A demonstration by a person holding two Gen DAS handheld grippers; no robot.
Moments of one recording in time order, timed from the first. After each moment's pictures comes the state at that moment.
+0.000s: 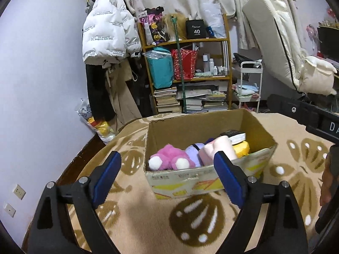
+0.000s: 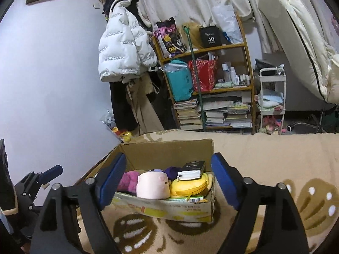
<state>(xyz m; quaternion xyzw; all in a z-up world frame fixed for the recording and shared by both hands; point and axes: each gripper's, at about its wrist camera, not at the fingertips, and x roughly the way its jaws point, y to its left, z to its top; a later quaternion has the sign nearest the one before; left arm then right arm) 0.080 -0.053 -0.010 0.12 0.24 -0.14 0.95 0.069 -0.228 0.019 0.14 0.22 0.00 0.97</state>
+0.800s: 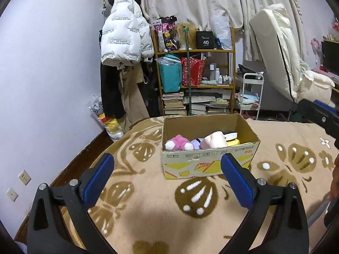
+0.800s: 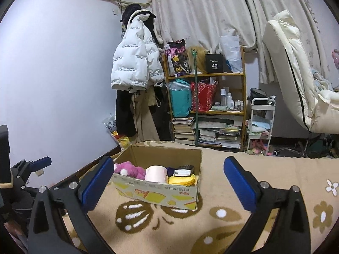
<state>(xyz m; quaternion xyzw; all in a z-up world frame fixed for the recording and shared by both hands) 0.002 -0.007 0.028 0.08 0.23 -0.12 0.96 -0.026 -0.202 0.070 0.07 0.17 -0.02 0.98</state>
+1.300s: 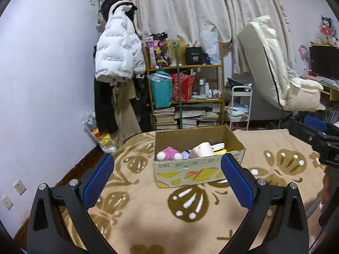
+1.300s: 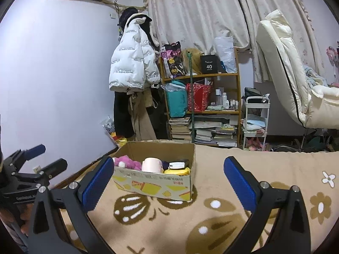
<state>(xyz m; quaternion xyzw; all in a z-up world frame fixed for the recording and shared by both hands) -0.030 -0.005 0.039 0.08 0.18 -0.16 0.97 -0.055 -0.209 0.058 0.08 0.16 -0.03 0.98</state>
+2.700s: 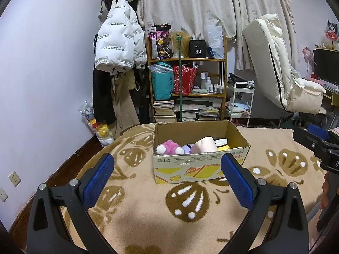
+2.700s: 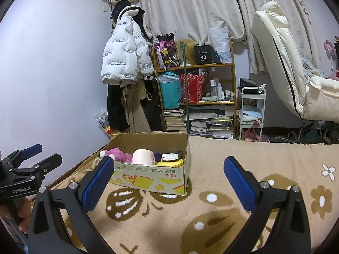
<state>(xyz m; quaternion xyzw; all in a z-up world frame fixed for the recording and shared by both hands) -0.004 -0.007 0.022 0.06 0.21 -0.15 0.96 -0.038 -0.217 0.038 0.08 0.19 -0.05 0.98</state>
